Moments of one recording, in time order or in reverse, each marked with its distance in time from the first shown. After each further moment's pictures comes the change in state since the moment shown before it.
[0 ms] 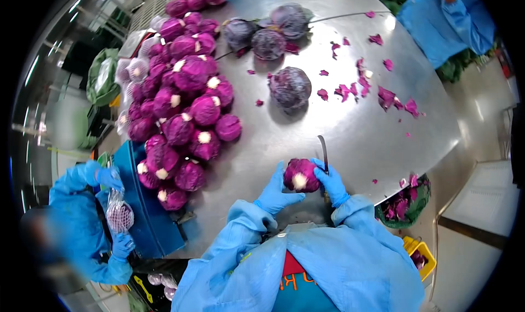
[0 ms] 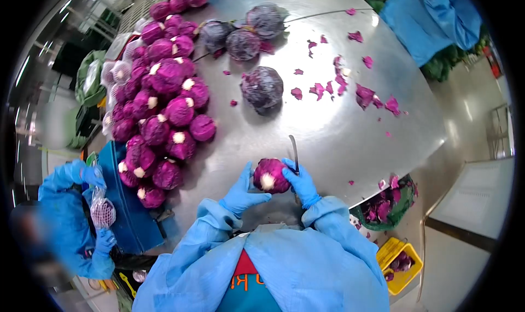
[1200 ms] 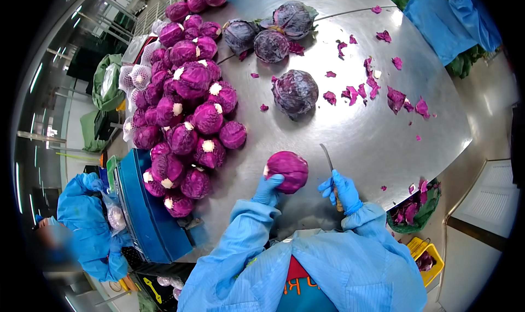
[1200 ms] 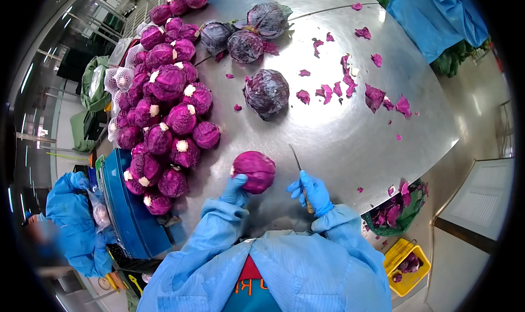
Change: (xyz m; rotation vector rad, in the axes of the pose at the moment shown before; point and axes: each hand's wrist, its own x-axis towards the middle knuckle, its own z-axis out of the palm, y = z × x) left_hand 0.027 -0.013 -0.026 -0.857 0.253 -0.135; right_hand -0.009 -0.037 -0.012 -0.129 -0.030 0.226
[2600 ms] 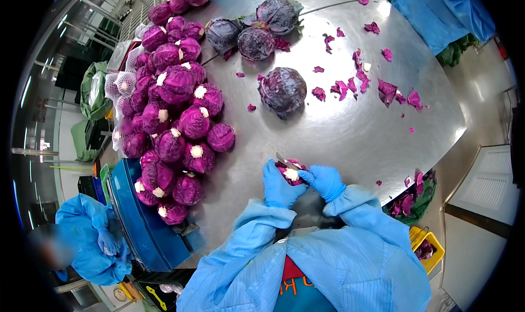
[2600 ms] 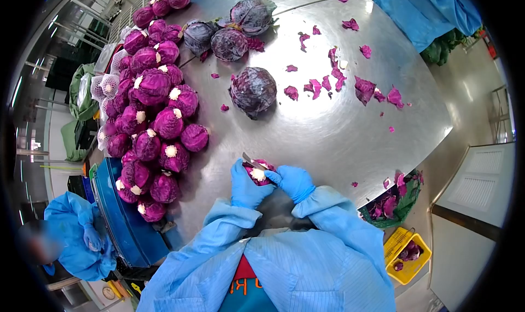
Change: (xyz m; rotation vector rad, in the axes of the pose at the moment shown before) left_hand 0.010 -0.025 0.048 1.416 0.329 0.366; right_hand 0.048 0.007 0.022 -1.116 0.122 -0.507
